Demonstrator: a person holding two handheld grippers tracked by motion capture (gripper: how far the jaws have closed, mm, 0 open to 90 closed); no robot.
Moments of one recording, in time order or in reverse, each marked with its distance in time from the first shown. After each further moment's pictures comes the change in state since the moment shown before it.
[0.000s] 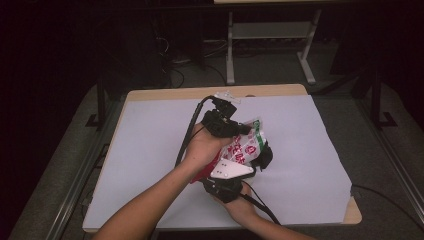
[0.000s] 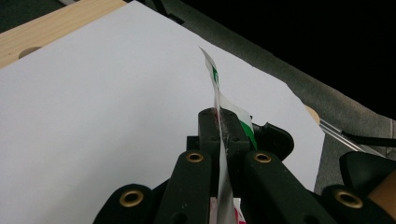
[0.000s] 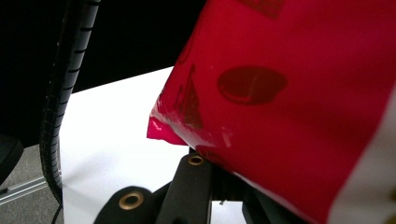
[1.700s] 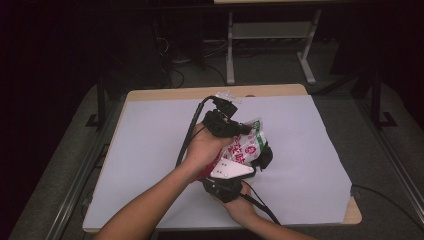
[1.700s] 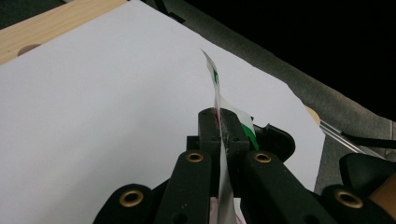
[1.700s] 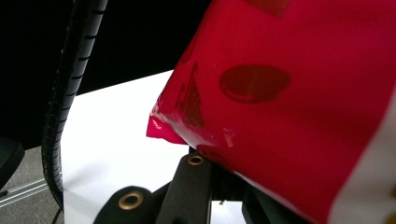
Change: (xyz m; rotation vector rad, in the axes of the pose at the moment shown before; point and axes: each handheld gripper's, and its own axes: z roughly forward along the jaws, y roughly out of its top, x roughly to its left) left arm 0.000 0.000 0.002 0.002 0.002 -0.013; right arm 0.001 0.001 0.000 -0.011 0.003 0.003
